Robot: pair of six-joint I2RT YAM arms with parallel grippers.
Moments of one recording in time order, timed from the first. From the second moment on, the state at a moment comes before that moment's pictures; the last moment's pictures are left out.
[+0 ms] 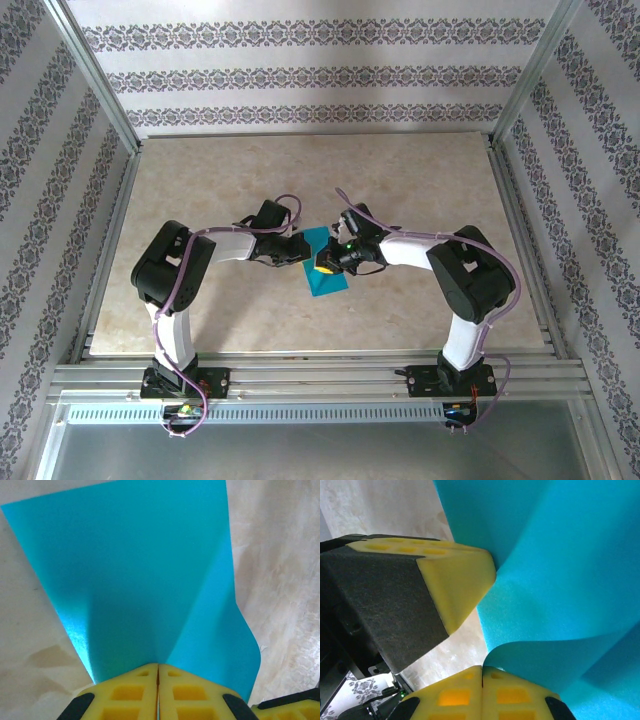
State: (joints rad) left arm -0.46 1.91 1.01 -0.09 0.50 -0.67; right arm 0.56 1.82 0.94 -0.10 -0.64 0.92
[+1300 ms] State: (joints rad) left arm -0.45 1.91 1.01 -0.09 0.51 -0.66; right arm 0.57 1.89 0.95 -0.05 -0.59 0.97
